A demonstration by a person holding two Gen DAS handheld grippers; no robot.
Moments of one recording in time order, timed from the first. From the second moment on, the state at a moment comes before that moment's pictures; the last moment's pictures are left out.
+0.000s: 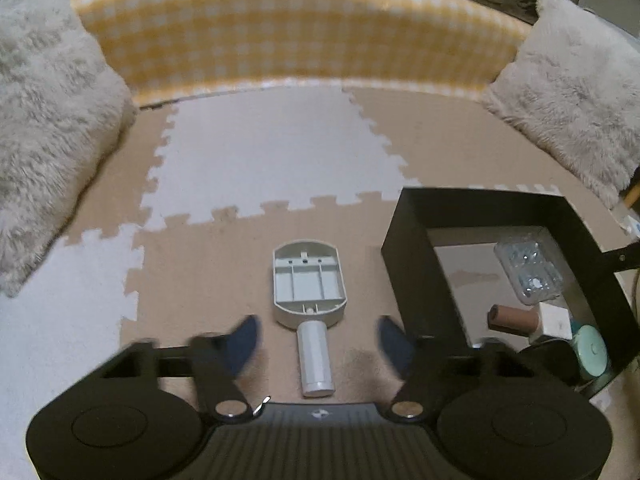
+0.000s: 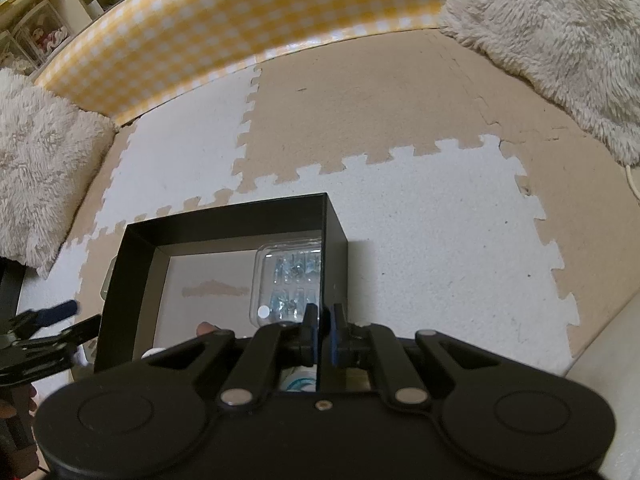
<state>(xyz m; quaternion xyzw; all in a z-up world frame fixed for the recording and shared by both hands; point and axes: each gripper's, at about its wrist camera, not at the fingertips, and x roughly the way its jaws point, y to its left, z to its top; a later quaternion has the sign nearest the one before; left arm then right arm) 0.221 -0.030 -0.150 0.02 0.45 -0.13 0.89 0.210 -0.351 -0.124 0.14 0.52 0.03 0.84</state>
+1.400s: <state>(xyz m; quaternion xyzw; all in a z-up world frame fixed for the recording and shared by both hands) 0.213 -0.034 -0.094 -0.15 0.35 -0.21 0.90 0.209 -0.347 -0.124 0.14 0.52 0.03 0.84</state>
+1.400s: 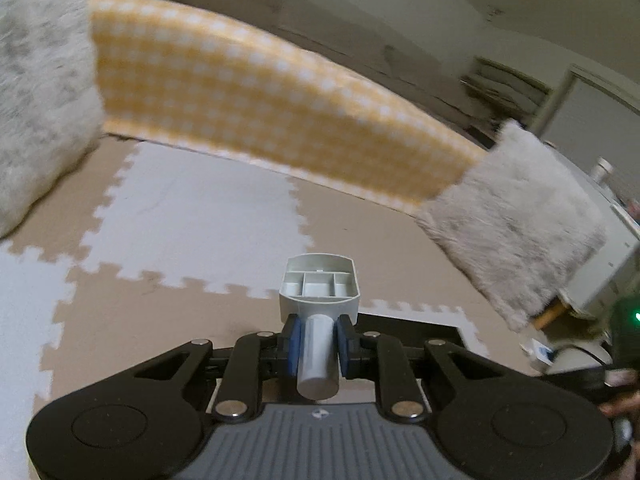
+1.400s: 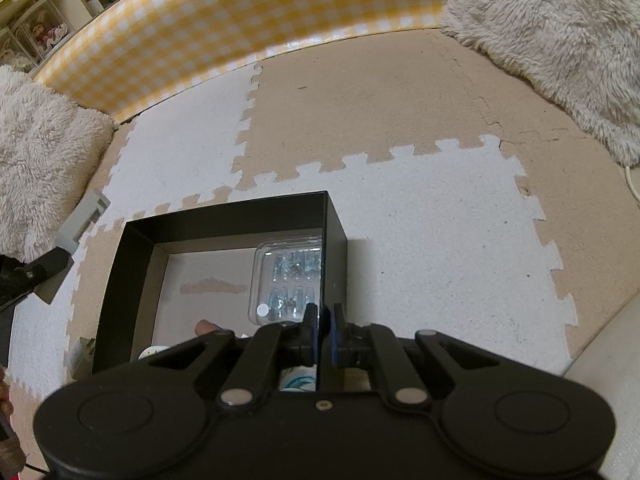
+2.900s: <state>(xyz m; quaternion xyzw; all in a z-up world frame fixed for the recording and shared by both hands) 0.192 -0.126 -0.097 0.10 0.43 -0.30 0.85 0.210 -0.351 -0.124 0.14 0.52 0.03 0.84</state>
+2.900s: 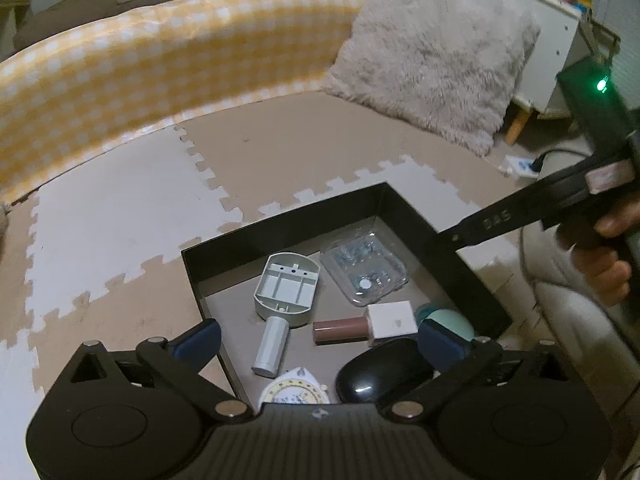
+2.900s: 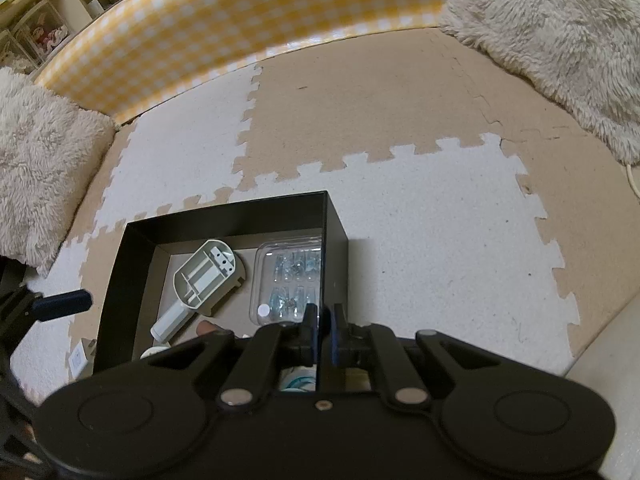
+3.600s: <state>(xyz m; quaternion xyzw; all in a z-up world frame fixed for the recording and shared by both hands) 0.158 -0.085 -0.061 0.04 0.41 -0.26 0.87 0.210 -0.348 -0.125 0.14 0.52 0.03 0.84</state>
